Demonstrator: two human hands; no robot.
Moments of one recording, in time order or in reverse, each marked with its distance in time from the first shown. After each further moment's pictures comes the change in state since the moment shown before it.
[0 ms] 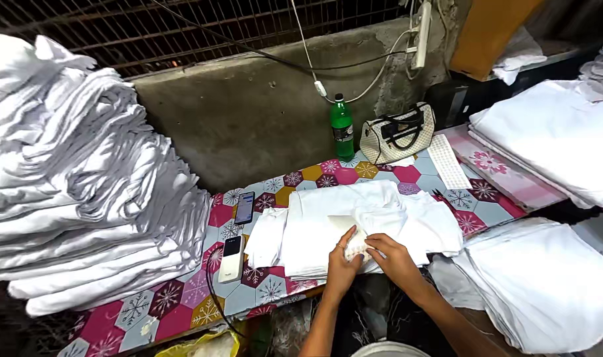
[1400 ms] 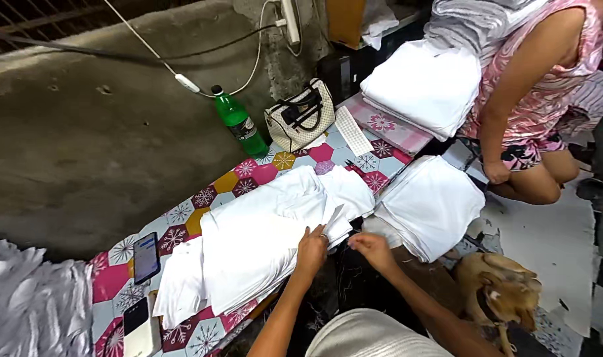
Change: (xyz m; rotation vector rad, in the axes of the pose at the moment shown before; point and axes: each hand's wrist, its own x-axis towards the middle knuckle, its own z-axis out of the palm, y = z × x) left_hand 0.041 -0.043 0.101 0.988 -0.739 0.108; right_hand -0.118 0.075 -0.070 0.322 0.155 0.667
